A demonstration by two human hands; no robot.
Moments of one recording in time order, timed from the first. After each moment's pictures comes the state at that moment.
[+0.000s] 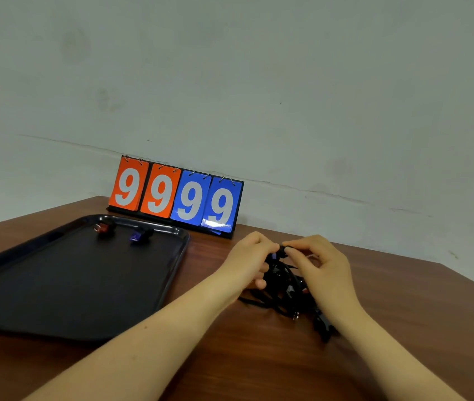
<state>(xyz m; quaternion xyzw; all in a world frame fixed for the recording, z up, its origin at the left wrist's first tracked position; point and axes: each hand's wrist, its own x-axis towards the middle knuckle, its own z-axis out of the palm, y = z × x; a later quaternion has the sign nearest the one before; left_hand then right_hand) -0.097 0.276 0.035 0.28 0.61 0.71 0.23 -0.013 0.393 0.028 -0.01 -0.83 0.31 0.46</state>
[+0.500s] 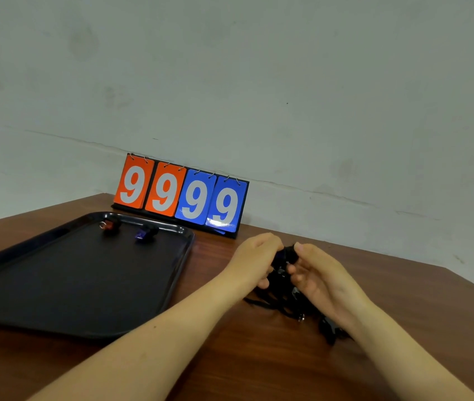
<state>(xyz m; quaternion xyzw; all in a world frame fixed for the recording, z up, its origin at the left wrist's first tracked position) -0.094 0.272 0.039 0.29 0.63 0.70 0.18 -0.013 0.390 0.036 -0.02 -0.62 0.76 0.19</state>
